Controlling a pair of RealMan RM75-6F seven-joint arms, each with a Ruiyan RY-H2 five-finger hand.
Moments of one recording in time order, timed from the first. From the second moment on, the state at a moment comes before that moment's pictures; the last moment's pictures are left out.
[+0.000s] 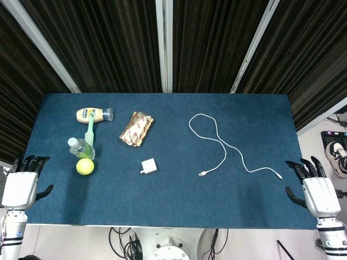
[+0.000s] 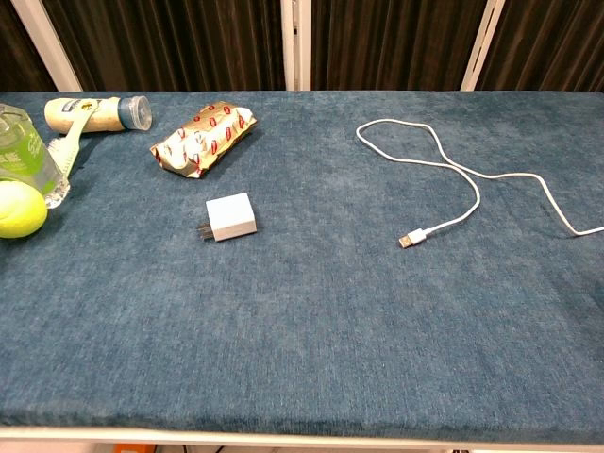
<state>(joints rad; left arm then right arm) -0.15 -1.16 -0.02 -1.70 1.42 1.54 0.31 0.11 -1.05 0.00 -1.75 -1.55 1.51 -0.09</state>
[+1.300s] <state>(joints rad) -0.13 -1.17 -0.04 -1.72 1.44 1.51 0.33 0.61 -1.44 0.09 -1.49 -1.48 0.81 0.01</state>
